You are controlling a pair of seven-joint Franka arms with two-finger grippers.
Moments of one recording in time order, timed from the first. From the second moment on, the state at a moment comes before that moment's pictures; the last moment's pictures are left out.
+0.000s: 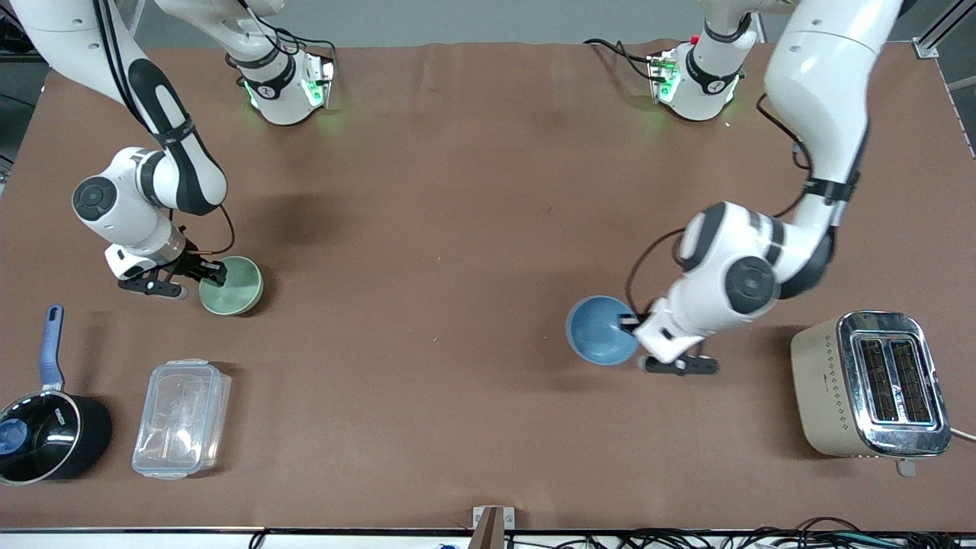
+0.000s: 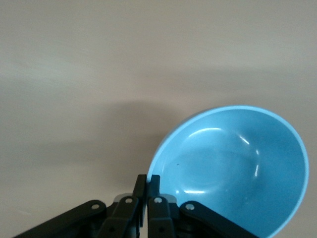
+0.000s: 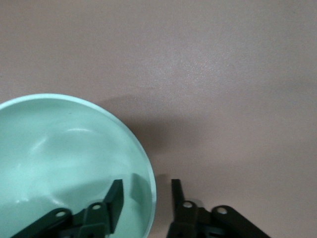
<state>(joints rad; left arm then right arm) -0.18 0.60 -0.30 -1.56 0.01 2.13 -0.41 0.01 0.30 -0.19 -2.40 0.04 2.74 -0.05</state>
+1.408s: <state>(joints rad) -0.35 0.62 -0.26 -1.38 0.09 2.10 -0.62 0.12 0.20 -0.01 -1.81 0.18 1.82 0.23</state>
